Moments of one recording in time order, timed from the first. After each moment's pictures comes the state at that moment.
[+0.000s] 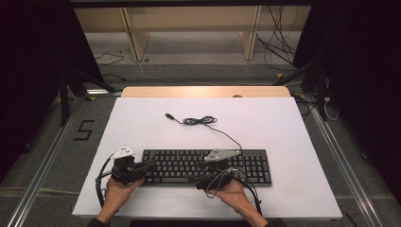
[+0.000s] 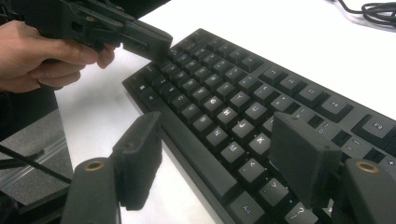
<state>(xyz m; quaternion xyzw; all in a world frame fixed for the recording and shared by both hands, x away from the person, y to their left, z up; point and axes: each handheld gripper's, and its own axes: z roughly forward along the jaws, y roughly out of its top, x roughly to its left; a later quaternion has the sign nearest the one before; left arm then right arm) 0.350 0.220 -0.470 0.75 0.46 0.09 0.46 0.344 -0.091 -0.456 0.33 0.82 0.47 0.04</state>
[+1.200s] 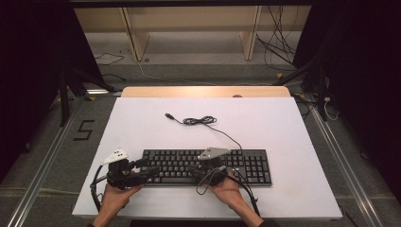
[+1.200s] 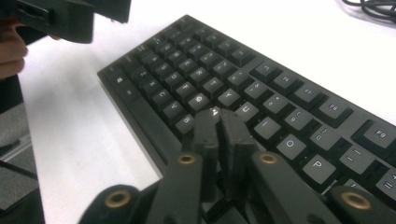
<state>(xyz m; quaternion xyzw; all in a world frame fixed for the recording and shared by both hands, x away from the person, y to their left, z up) 0.332 0.223 -0.459 0.72 0.45 0.07 0.52 0.355 -0.076 -0.465 0.33 0.84 0.44 0.06</state>
